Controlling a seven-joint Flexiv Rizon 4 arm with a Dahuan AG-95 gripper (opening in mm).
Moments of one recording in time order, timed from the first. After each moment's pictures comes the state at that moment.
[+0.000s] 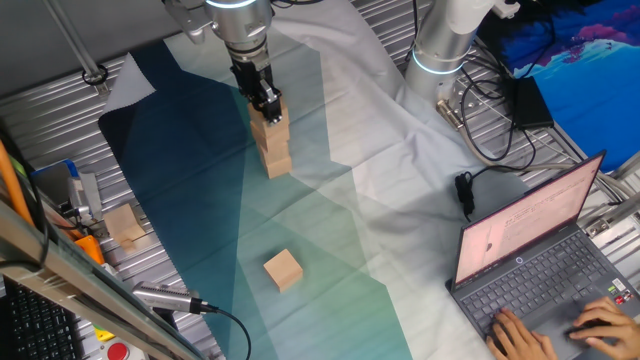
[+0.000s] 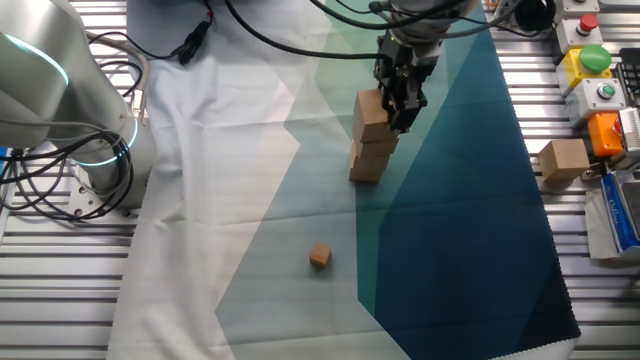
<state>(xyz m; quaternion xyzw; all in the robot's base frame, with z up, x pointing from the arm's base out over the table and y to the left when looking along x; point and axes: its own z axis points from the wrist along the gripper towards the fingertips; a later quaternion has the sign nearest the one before) 0.462 0.006 0.218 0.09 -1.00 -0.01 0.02</state>
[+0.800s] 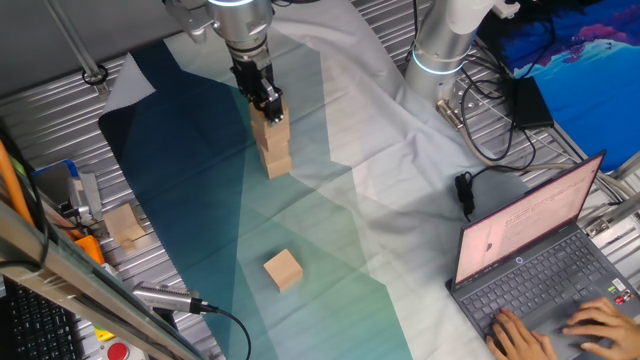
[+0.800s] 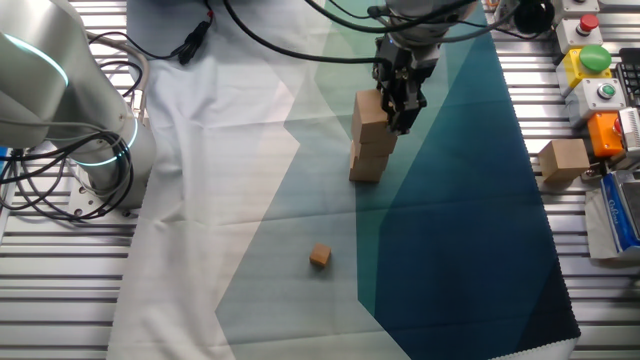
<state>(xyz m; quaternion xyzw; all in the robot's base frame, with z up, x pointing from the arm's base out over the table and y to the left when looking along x) 0.459 0.008 0.219 0.10 -0.99 -0.02 0.02</state>
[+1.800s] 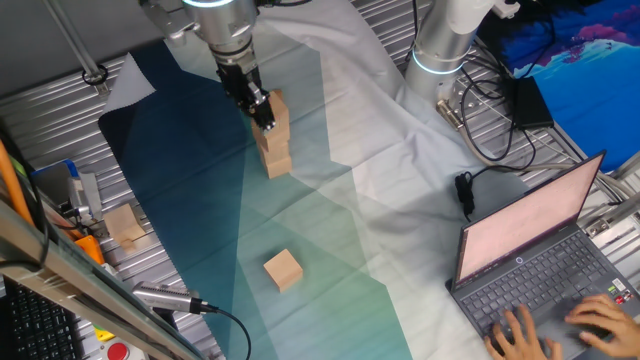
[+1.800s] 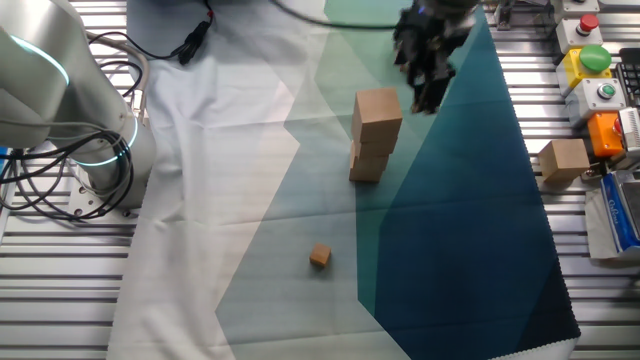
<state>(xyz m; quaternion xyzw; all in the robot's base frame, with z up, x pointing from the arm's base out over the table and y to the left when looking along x) 0.497 0.036 0.249 0.11 -0.99 -0.02 0.02</state>
